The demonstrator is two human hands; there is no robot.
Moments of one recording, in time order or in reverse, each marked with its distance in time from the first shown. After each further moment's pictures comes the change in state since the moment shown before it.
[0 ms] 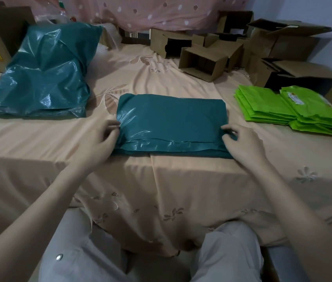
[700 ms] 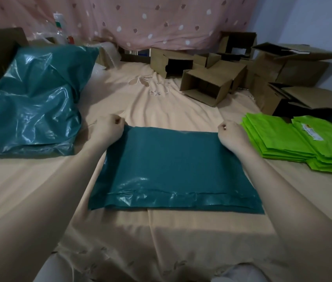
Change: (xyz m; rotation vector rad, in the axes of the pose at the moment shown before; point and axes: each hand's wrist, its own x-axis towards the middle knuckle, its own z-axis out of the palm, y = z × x) left_hand 0.169 -0.007 0.035 0.198 -0.013 -0.205; right_hand 0.156 -0.034 0.029 -0.025 -0.026 0.040
